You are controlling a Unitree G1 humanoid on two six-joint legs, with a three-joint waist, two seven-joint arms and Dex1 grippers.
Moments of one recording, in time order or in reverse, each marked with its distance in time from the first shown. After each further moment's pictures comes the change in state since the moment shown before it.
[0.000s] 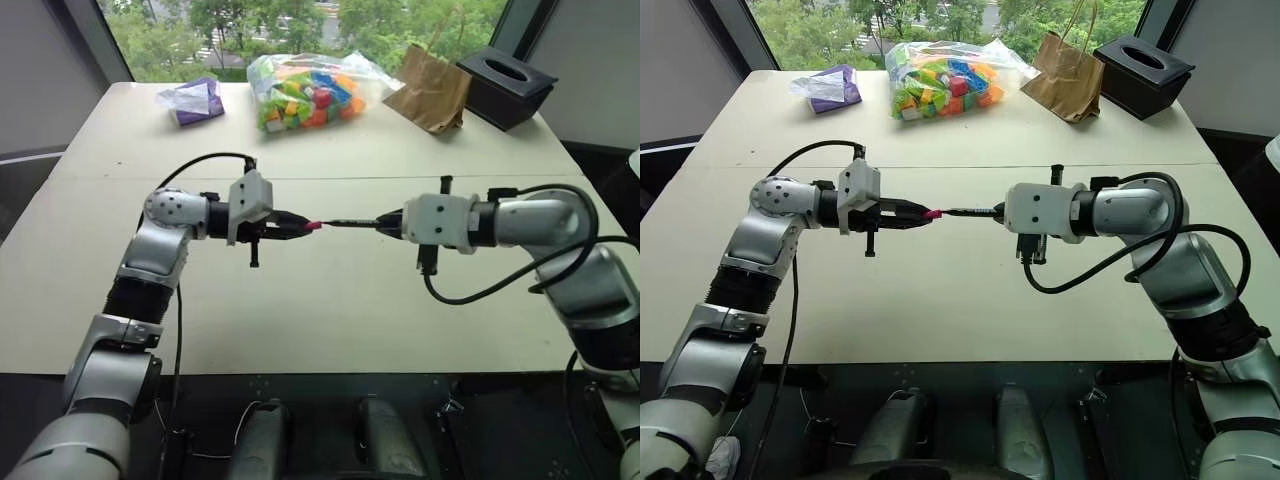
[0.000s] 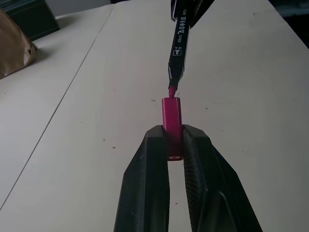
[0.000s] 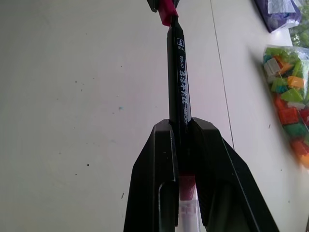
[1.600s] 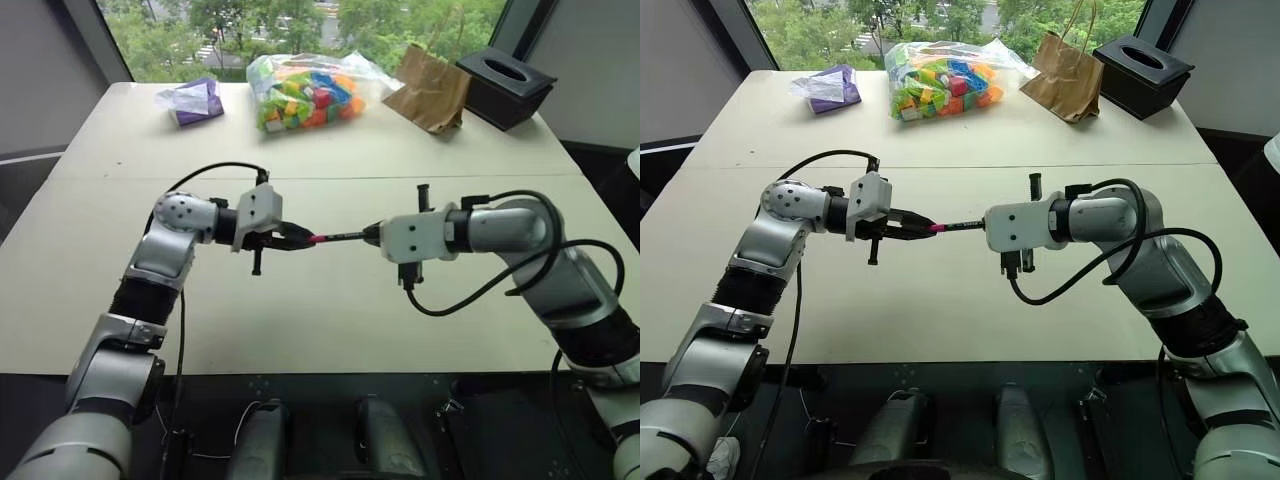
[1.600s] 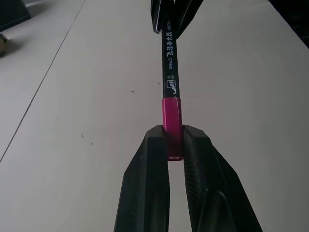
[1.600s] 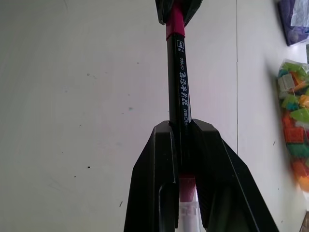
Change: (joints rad) left arm -0.004 -0.015 -0.043 0.028 0.067 -0.033 -0.035; right arm -0.035 0.055 0.116 0.025 -0.141 -0.084 0.006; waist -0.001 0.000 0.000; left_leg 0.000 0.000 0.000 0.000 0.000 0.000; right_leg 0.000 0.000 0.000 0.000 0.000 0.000
